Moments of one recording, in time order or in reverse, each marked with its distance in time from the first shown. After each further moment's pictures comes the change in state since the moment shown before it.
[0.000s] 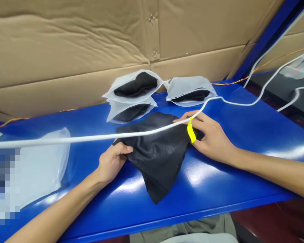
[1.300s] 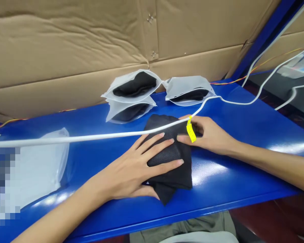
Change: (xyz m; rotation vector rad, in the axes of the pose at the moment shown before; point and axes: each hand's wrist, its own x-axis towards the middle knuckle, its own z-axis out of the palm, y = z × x) left_hand -0.005 0.007 0.005 1.446 -0.857 0.886; right_hand 0.014 0.001 -0.010 0.407 -0.197 0.425
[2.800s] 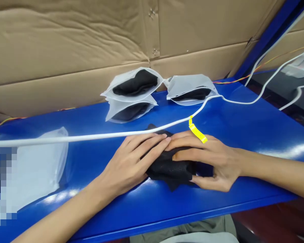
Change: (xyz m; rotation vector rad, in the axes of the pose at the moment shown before) left_hand 0.001 0.003 0.008 0.266 0.428 -0.156; right_hand -0.018 -0.006 0.013 -0.342 -0.215 -0.993
